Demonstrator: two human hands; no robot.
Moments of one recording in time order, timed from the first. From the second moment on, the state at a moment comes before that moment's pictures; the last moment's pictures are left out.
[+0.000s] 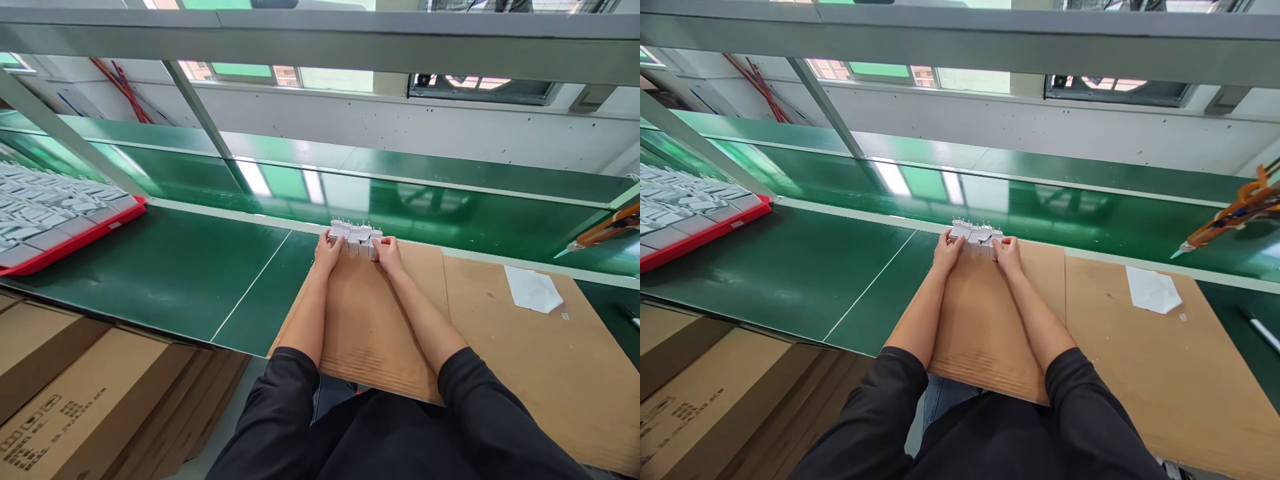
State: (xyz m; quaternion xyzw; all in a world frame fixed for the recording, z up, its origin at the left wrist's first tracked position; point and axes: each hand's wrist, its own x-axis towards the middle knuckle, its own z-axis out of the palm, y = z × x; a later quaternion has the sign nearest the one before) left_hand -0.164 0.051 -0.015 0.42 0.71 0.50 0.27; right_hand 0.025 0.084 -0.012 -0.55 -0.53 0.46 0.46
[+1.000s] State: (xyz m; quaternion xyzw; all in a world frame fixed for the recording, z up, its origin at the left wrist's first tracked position) left_hand -0.112 0.028 0.001 0.66 0.62 0.42 -0.06; right_hand 0.028 0.092 -0.005 -0.47 -0.51 0.59 0.42
